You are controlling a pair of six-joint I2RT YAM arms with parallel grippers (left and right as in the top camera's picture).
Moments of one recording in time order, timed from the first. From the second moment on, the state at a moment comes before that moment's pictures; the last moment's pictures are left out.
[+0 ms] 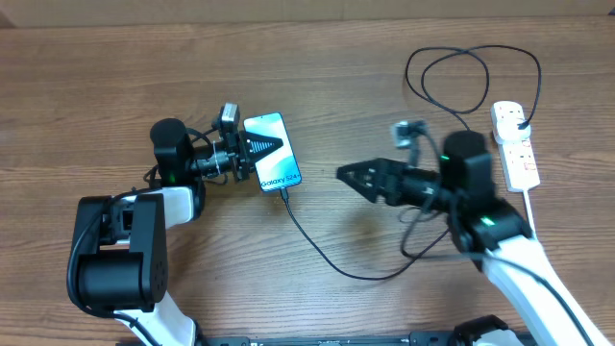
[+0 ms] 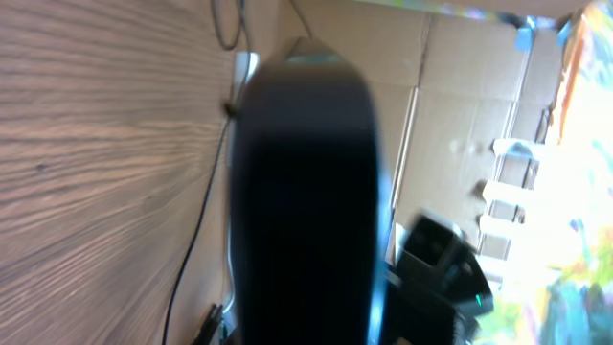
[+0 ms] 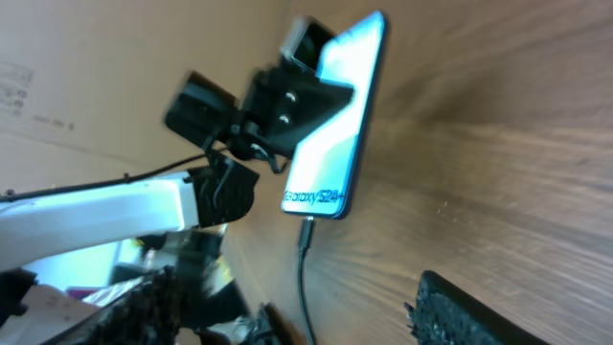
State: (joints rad) left arm 0.00 1.87 0.72 0.87 1.32 -1.45; right arm 0.27 1.10 0.74 -0.16 -0.82 0.66
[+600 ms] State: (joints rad) left arm -0.14 1.98 1.42 -0.35 1.06 -0.74; right arm 0.24 0.99 0.74 -0.37 -0.66 0.45
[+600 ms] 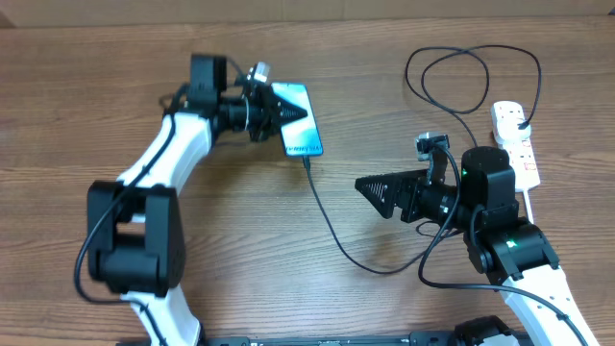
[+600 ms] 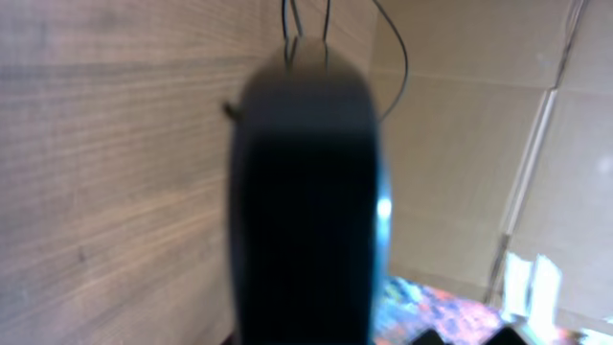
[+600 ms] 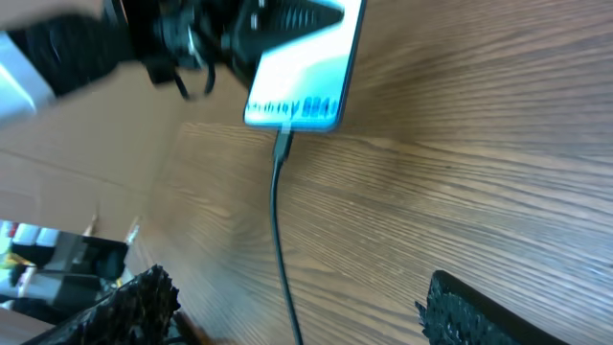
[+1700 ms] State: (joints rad) left arm -0.25 2.38 1.88 -0.98 0.53 -0.38; right arm 0.24 0.99 0.74 -0.48 -0.49 0.38
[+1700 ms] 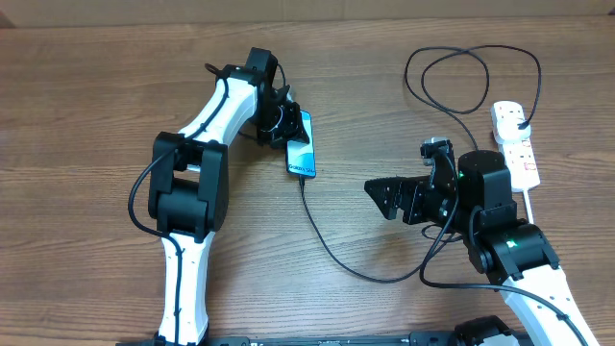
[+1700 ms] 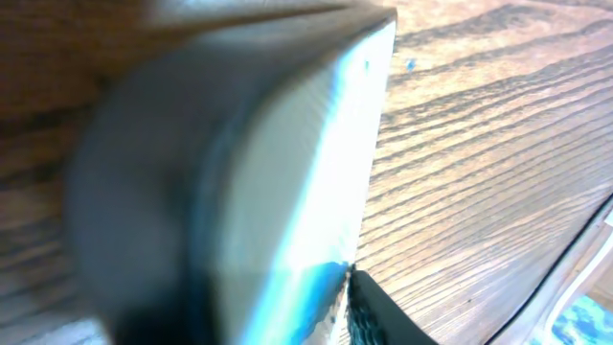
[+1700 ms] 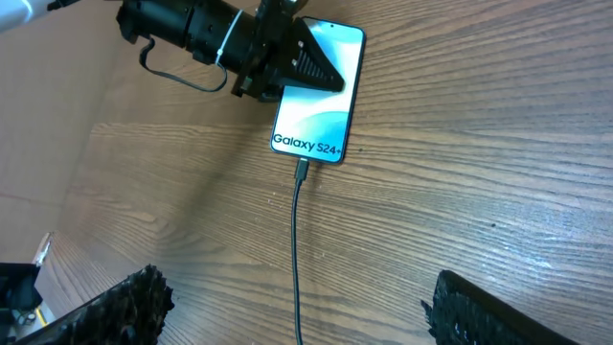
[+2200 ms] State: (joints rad) left arm -0.20 2.38 1.92 -1.14 0.47 -0.39; right arm 0.17 0.99 0.84 -0.58 -0.31 0.35
